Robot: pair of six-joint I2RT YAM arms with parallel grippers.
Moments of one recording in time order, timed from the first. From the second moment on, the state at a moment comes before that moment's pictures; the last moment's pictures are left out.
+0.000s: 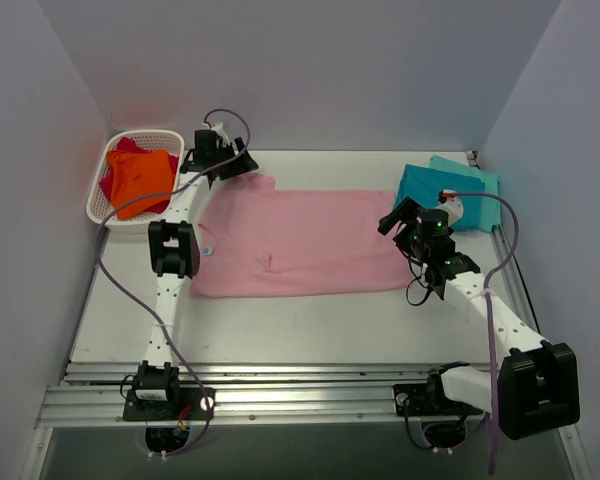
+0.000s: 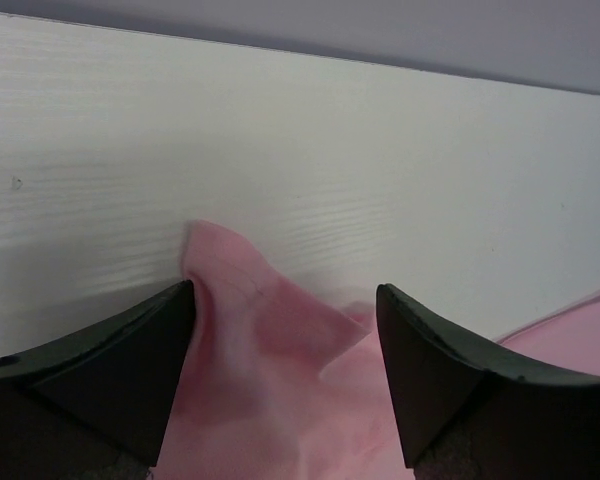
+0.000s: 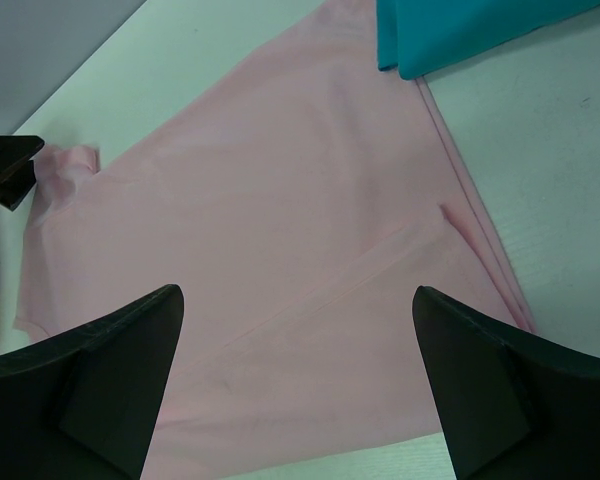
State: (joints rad) left arm -0.11 2.87 2.71 -0.41 0.37 -0.43; right arm 0.21 1.16 0.70 -0.06 0.17 0.73
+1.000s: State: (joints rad) left arm -0.07 2.72 2.45 -0.41 0.26 -0.41; right arm 0.20 1.68 1.03 0.06 0.23 0.73
